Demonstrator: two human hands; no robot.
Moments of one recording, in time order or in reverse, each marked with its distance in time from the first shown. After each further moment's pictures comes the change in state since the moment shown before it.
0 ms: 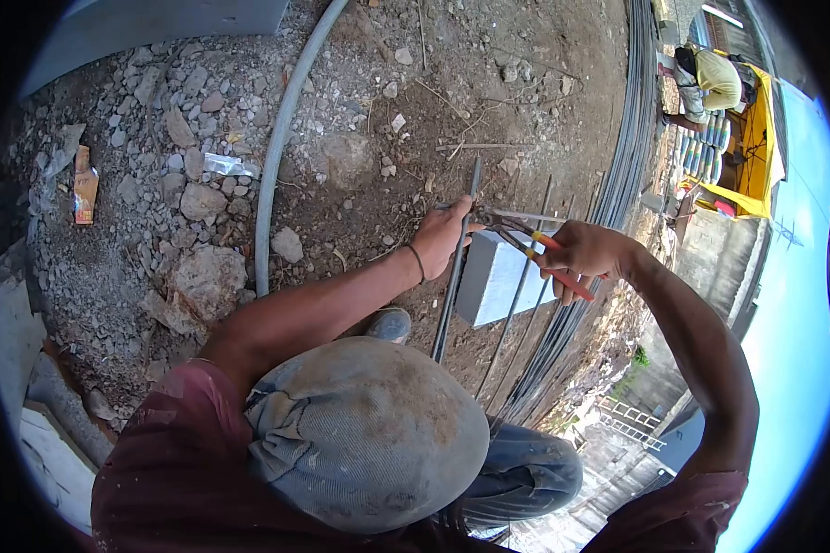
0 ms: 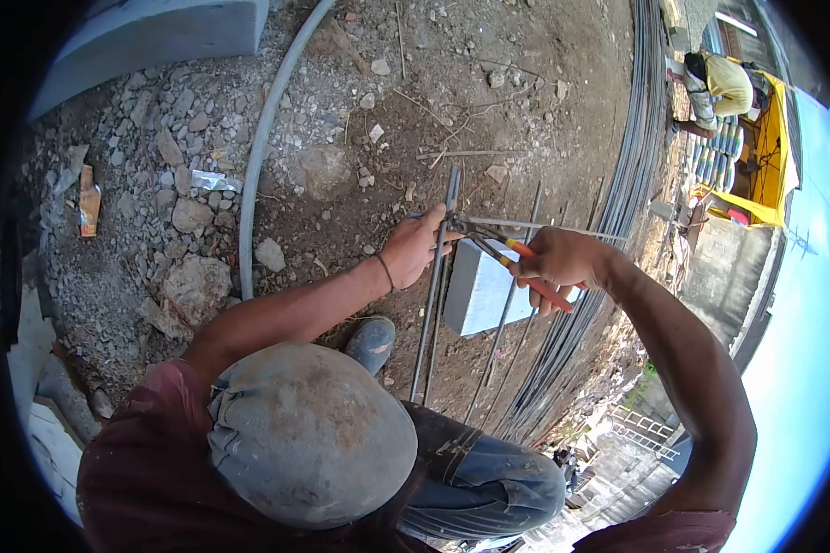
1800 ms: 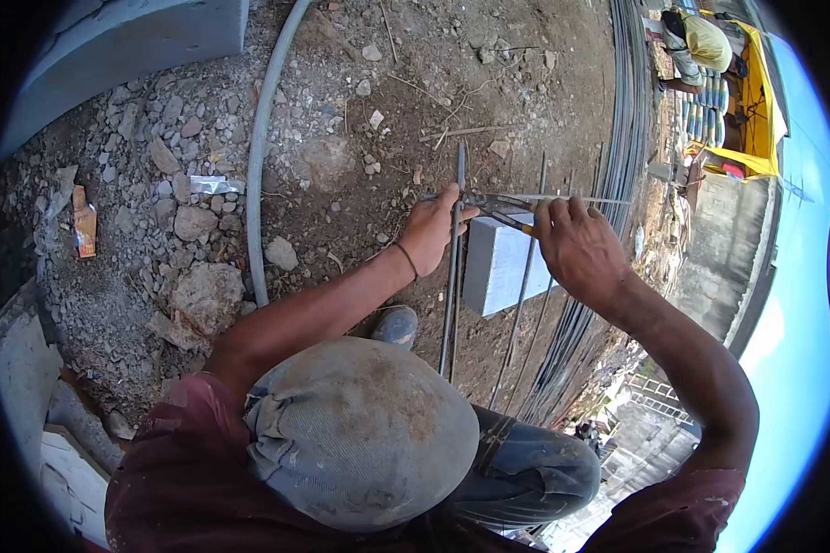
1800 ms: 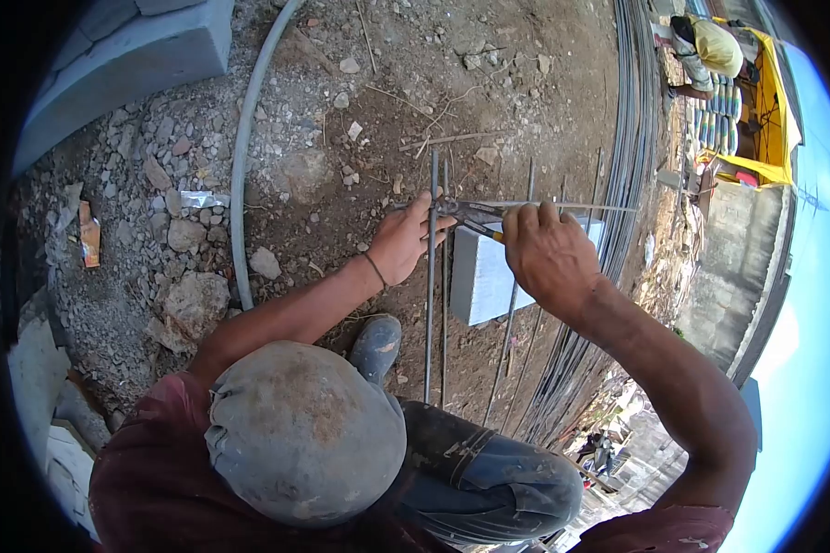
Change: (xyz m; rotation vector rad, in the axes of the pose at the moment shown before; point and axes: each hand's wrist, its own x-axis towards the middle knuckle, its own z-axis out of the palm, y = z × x) left_hand -0.012 0.005 0.005 0.002 -0.019 0.036; right_hand 0.002 0.025 0.065 -0.927 0.954 -0.528
